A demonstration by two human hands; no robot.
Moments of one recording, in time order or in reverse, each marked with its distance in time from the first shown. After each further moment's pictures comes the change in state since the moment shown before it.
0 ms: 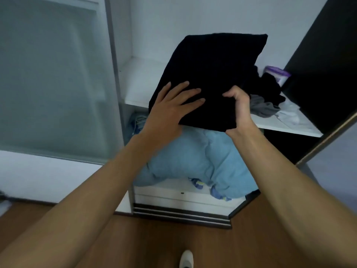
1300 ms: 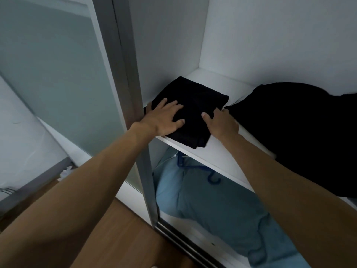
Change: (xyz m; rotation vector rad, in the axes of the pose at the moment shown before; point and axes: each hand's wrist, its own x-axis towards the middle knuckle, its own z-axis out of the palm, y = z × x) left_hand 0.059 -0.279 0.098 0.152 -0.588 -0.908; right_hand 0.365 0.137 0.021 -1.750 -0.227 -0.151
